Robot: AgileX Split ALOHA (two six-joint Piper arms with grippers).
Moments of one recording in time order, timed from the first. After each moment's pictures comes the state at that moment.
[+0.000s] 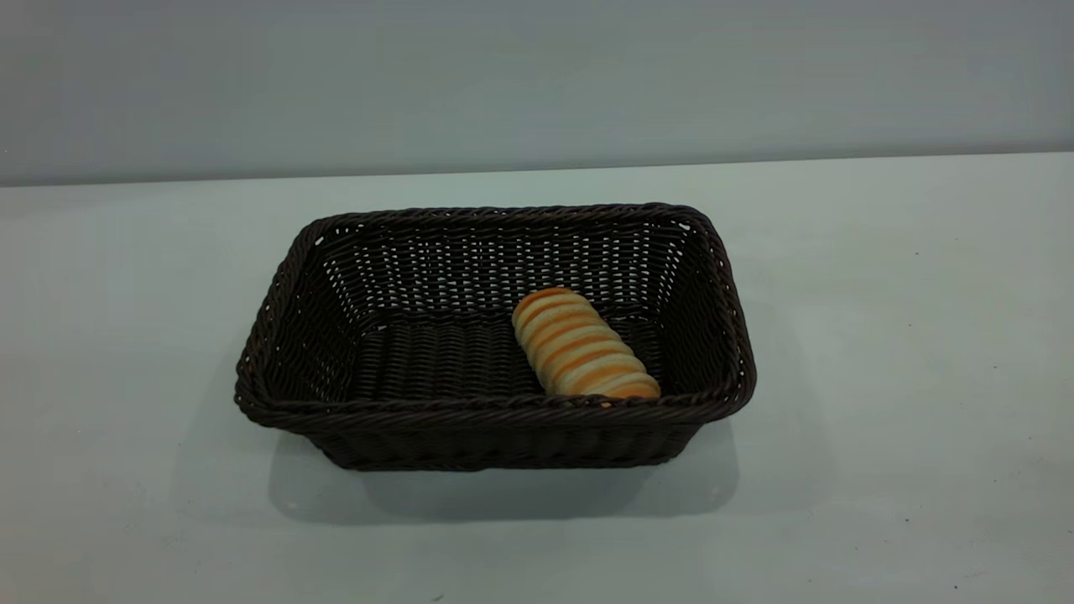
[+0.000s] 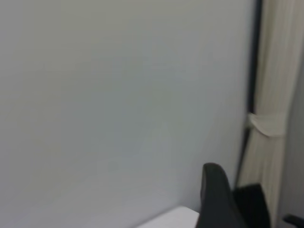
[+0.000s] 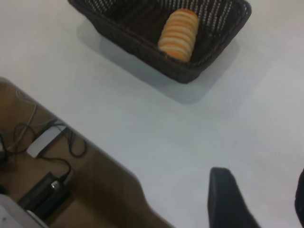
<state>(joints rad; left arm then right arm) -0.23 0.18 -0.44 1.78 -0.71 -1.99 0.52 0.12 -0.52 0.12 1.08 -0.14</state>
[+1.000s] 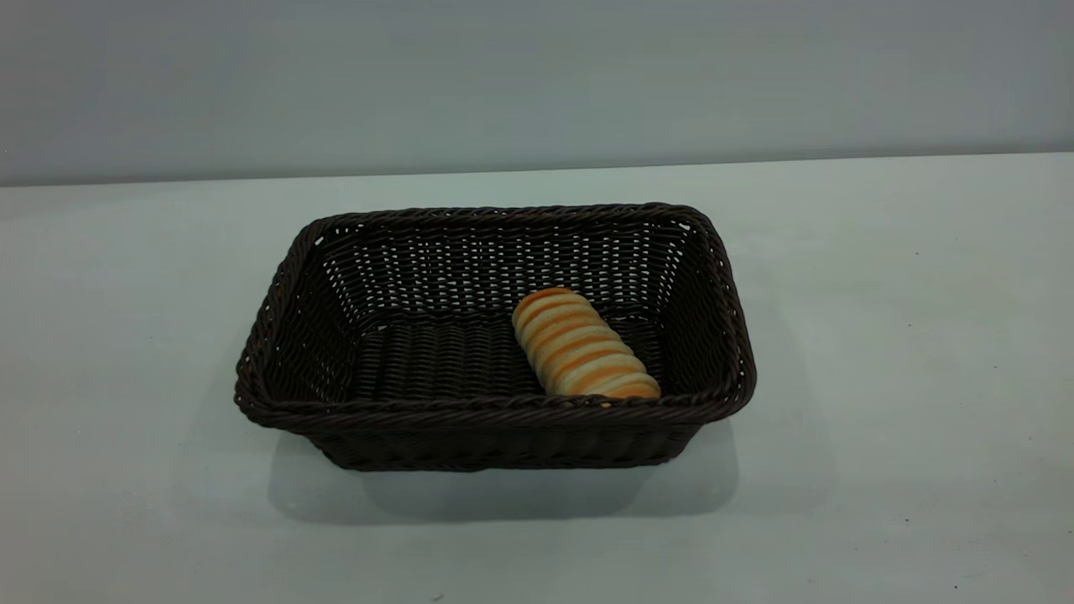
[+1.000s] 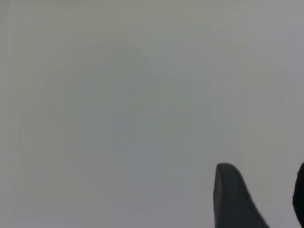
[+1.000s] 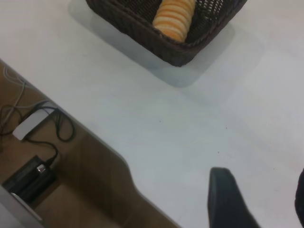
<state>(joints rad) -0.23 0.10 -0.44 1.77 -0.07 -1.67 0.52 0.09 -0.50 0.09 1.12 -0.17</state>
